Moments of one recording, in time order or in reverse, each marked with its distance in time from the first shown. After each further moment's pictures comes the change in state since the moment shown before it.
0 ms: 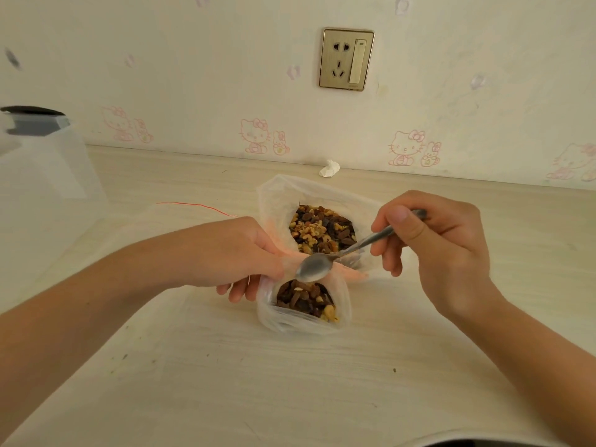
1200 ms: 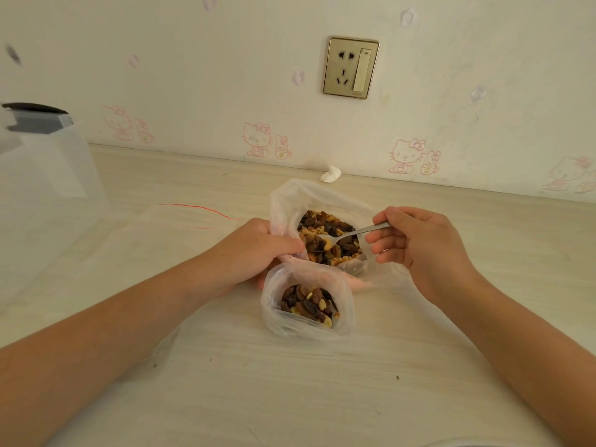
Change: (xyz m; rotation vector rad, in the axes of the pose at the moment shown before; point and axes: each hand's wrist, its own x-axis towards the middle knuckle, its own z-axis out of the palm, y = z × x) left_hand 0.047 -0.022 0.024 -0.385 0.321 0.042; right_hand 0.025 0.034 -0.009 0.112 0.268 0.617
